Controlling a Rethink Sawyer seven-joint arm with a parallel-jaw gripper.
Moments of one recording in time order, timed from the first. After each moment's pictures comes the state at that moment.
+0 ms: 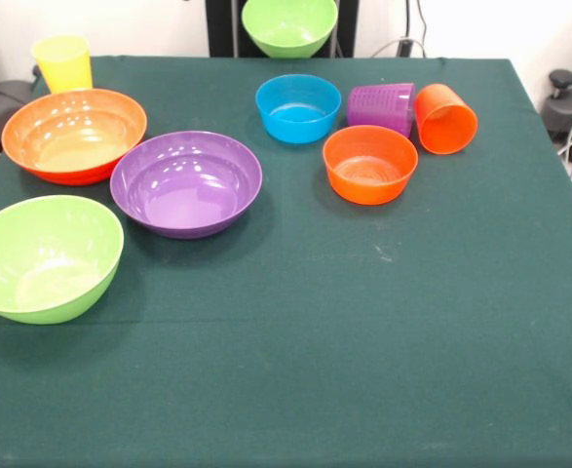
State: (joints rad) arm -0.33 -0.42 0.07 2.42 -2.46 0.43 1.82
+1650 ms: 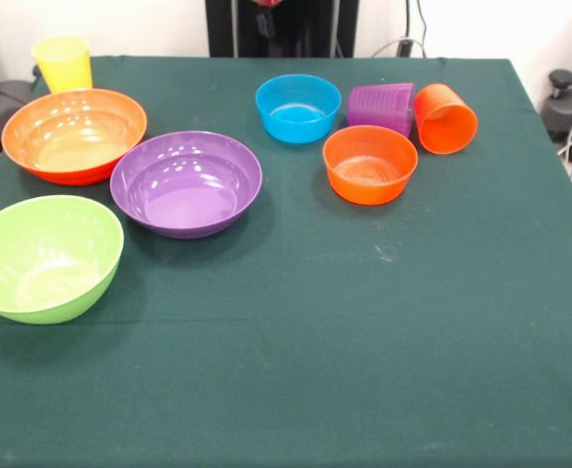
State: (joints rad) arm -0.34 -0.48 0.37 2.48 -2.49 0.32 1.82
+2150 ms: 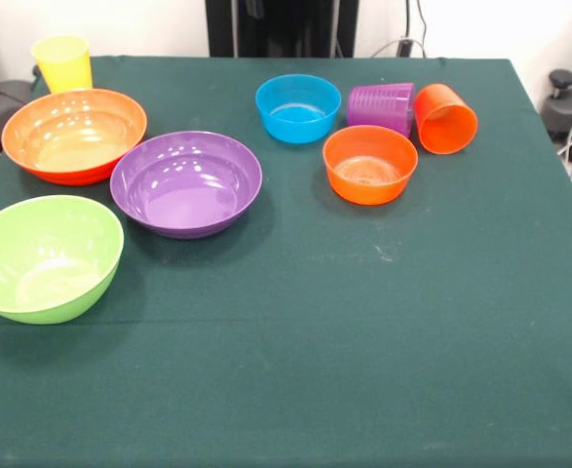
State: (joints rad) arm -0.17 -0.49 0.20 2.44 -2.51 0.18 1.82
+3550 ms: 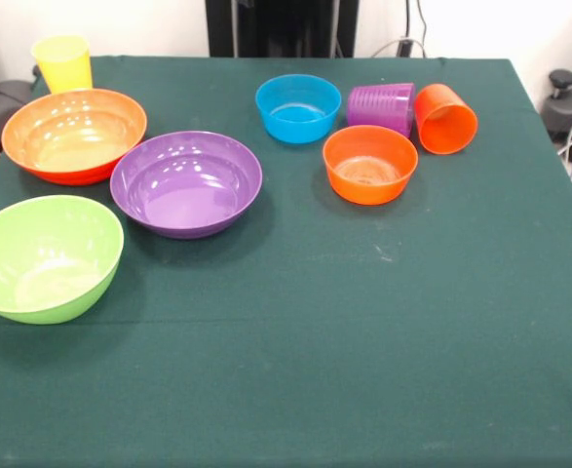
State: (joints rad) arm -0.10 -0.48 0.10 2.40 -2.55 0.06 1.82
